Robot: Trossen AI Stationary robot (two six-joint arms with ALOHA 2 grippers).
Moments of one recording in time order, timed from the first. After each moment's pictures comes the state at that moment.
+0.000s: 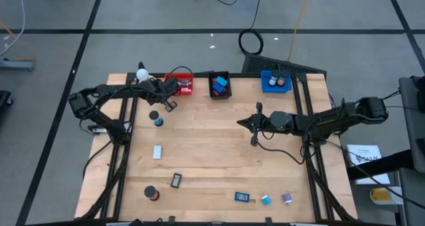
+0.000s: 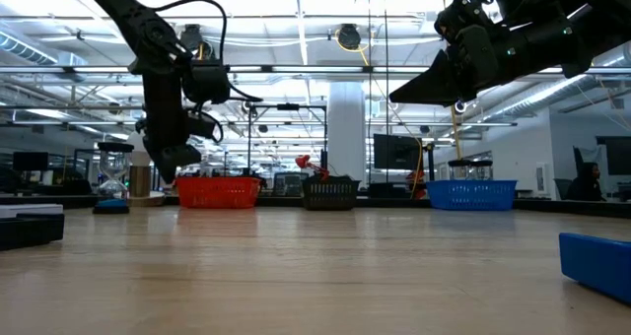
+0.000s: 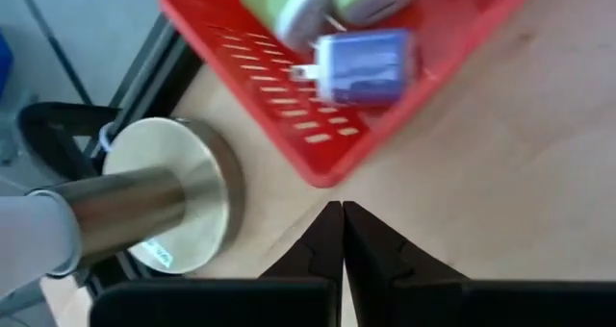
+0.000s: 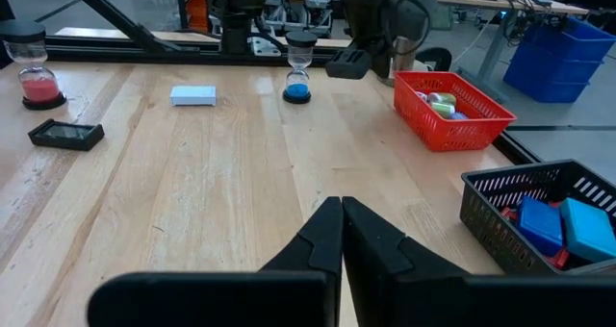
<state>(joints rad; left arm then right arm) 0.60 1.50 0.80 -0.59 -0.48 -0.07 0.01 1.20 0.38 0.58 0.20 -0.03</state>
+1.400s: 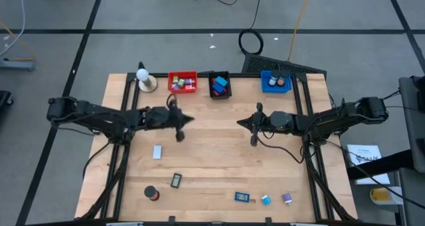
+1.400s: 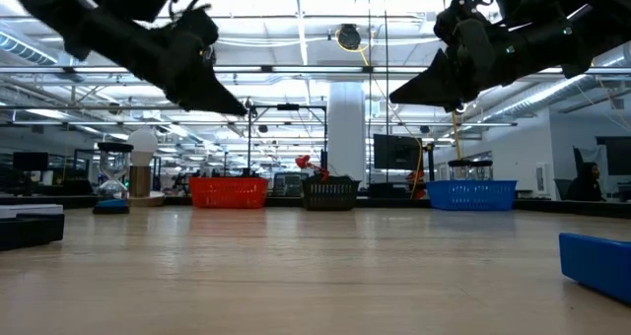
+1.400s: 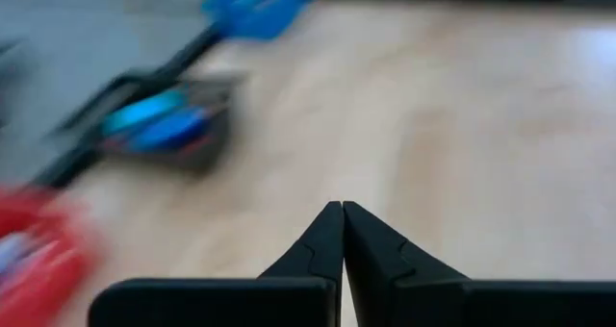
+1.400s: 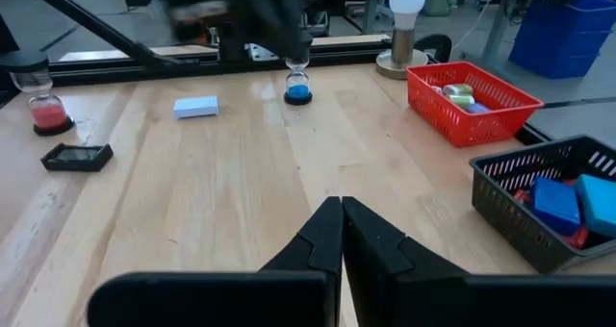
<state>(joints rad) 0.06 1.17 0.47 0.26 -0.22 -0.04 0.01 1.20 0.38 0.58 0.20 0.07</state>
